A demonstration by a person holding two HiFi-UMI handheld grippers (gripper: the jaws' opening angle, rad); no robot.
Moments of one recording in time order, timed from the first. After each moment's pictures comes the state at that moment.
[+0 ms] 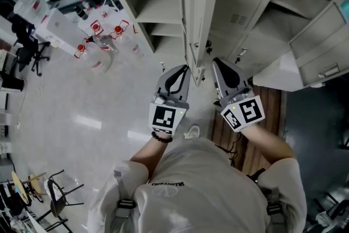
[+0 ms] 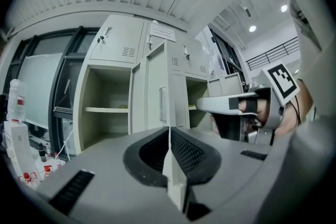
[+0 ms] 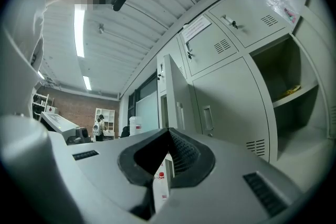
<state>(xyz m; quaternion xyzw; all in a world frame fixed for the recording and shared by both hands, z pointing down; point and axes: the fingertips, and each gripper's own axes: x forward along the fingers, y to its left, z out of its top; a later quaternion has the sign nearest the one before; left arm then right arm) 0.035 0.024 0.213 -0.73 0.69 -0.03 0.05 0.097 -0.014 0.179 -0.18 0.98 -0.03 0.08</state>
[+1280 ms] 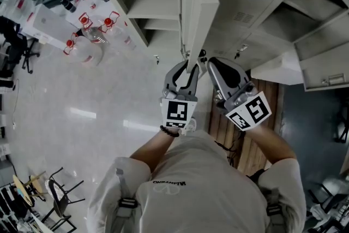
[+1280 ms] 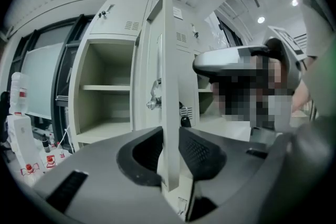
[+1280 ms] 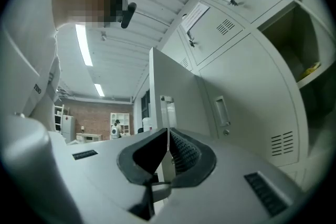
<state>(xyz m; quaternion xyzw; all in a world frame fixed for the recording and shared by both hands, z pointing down) 0.012 -0.041 0.287 -0.71 0.70 -0.06 -0.01 0.055 -0.039 0.191 -0.09 0.99 -0.05 0.08</state>
